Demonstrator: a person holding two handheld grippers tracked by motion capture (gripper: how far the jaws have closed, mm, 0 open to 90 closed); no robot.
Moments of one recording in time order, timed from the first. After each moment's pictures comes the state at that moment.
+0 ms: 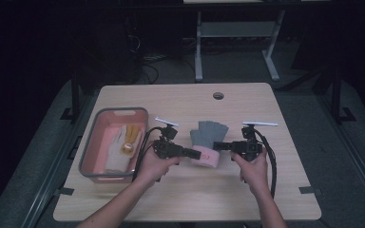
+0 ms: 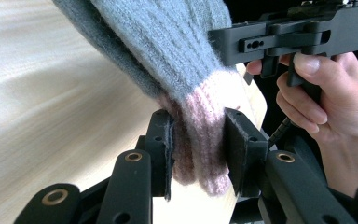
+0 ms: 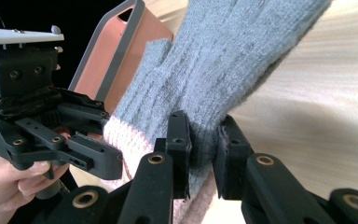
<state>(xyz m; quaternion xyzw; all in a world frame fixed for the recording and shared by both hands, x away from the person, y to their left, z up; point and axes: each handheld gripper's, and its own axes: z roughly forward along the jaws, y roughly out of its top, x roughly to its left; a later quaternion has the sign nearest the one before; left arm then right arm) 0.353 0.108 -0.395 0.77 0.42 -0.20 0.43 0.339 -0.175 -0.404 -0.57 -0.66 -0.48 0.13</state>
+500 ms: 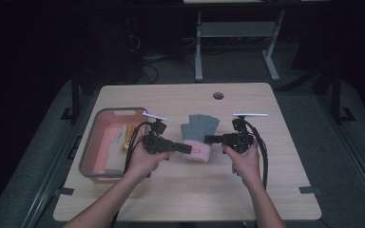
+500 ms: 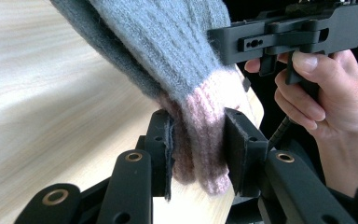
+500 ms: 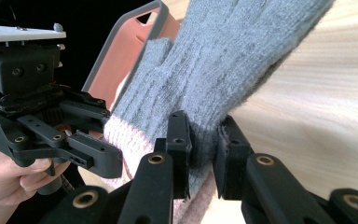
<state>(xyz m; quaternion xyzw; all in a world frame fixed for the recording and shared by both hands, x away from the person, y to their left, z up) 0.356 0.136 -0.376 0.77 0.42 -0.18 0.45 0.352 -0.149 -0.382 -0.54 -0.68 -0.48 0.13</state>
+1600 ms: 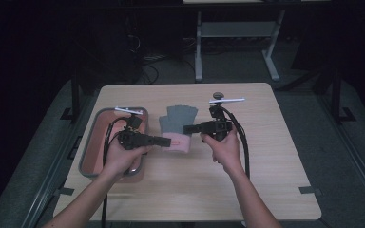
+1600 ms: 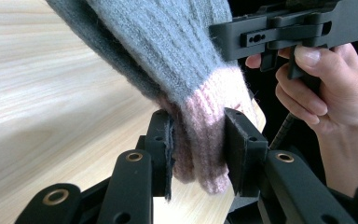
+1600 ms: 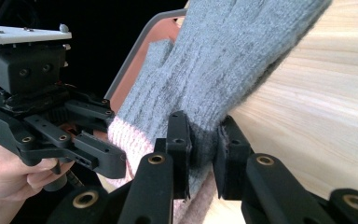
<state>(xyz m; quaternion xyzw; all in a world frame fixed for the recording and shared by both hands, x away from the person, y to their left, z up) 0.353 0.196 -0.353 0.75 0.44 -0.15 0.47 0.375 -0.090 -0.351 -0.50 -0.71 -0.48 0.15</state>
